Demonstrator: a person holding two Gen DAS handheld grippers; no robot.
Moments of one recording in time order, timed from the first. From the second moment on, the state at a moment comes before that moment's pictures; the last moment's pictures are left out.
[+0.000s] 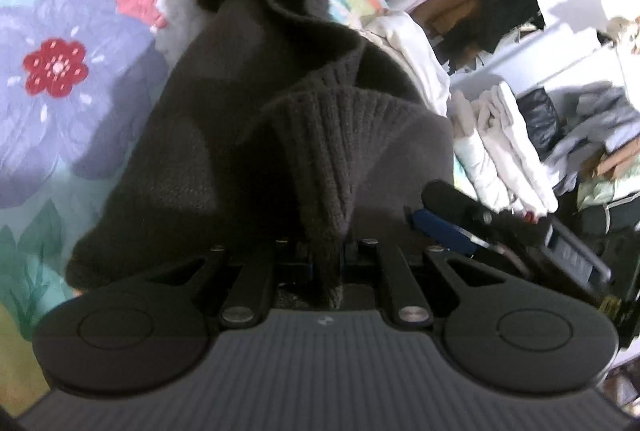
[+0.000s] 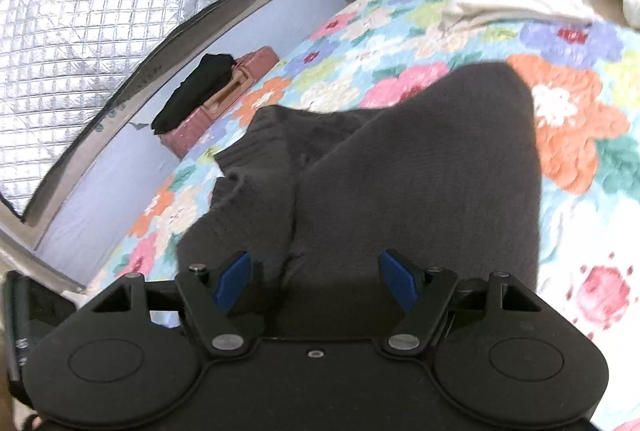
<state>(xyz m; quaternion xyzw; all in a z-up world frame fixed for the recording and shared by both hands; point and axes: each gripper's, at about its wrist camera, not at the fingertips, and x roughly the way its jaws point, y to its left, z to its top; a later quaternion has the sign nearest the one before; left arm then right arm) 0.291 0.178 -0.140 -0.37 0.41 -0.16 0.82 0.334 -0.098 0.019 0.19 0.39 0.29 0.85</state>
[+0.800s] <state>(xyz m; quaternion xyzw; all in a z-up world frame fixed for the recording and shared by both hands) 0.285 0.170 -0.123 -0.24 0.40 -0.19 0.86 0.378 0.002 0.005 0.09 0.50 0.37 0.77</state>
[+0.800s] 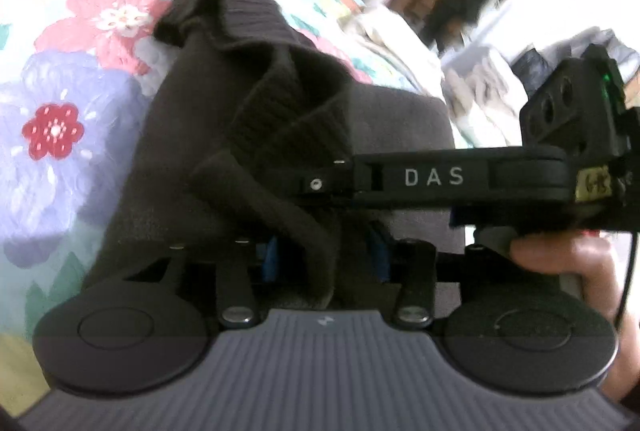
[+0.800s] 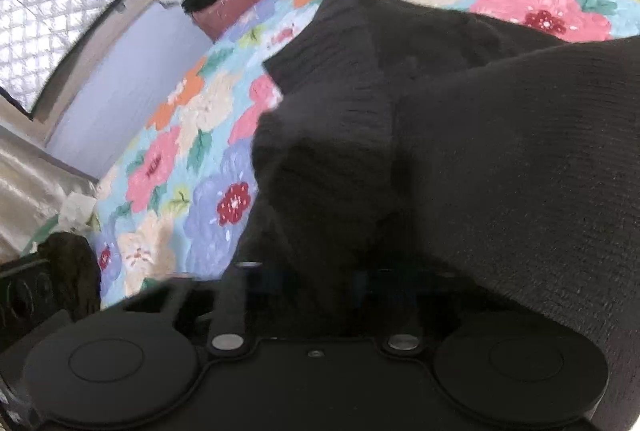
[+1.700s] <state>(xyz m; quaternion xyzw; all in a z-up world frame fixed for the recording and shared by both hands) 0.269 0.078 -0.117 -0.21 0.43 -0.30 0.82 0.284 -0.148 0.023 0.26 0.40 0.28 0.83</state>
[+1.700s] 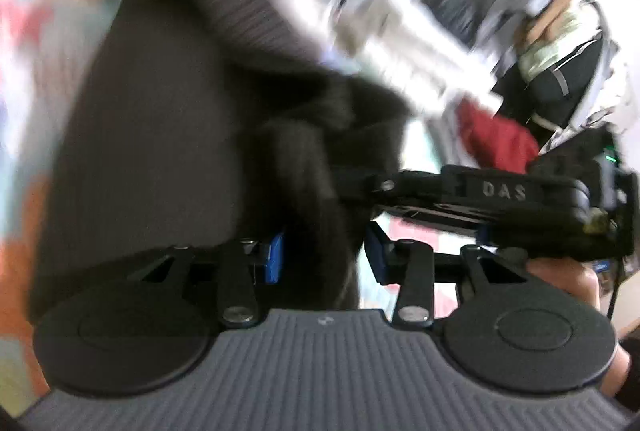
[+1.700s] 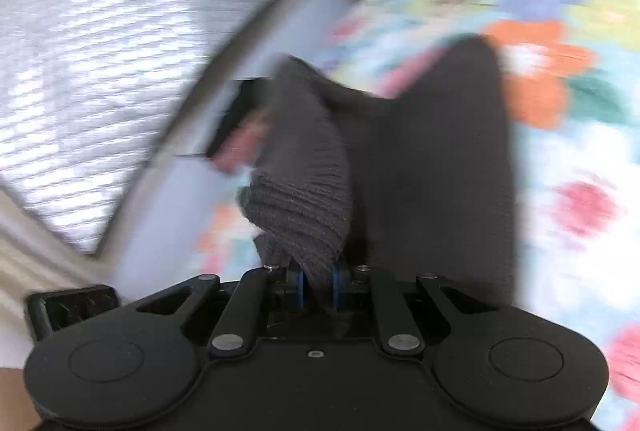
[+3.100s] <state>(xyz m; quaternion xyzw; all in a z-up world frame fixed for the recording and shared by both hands) 0.286 0.151 -0.119 -0.21 0.44 -0.20 0.85 0.232 -0.116 0.054 0.01 0.34 0.23 0.91</state>
